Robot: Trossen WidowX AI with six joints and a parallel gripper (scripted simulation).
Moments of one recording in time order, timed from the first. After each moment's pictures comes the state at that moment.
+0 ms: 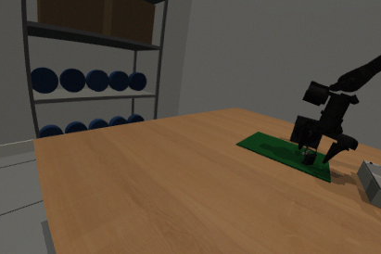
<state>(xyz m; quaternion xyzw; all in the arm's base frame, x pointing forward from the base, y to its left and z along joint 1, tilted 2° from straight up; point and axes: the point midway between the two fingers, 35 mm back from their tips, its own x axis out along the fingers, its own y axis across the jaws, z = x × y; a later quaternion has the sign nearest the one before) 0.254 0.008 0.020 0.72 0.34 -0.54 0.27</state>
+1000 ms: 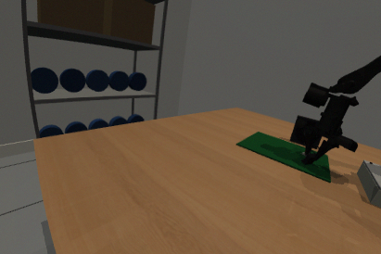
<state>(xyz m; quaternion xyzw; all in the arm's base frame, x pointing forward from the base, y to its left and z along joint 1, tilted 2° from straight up) 0.253 0.009 0.014 0.72 0.34 -0.54 0.27</state>
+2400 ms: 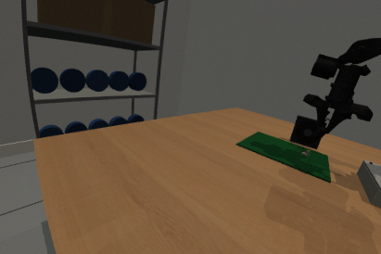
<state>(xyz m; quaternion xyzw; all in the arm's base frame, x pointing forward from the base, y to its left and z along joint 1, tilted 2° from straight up) 0.246 0.007 0.106 0.72 0.34 -0.54 0.26</state>
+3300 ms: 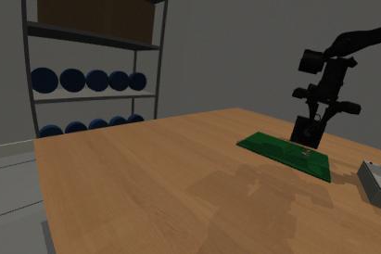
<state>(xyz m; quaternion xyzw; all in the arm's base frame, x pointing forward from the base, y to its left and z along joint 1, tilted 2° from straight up) 0.275 0.009 0.116 0.53 0.53 -0.41 0.52</state>
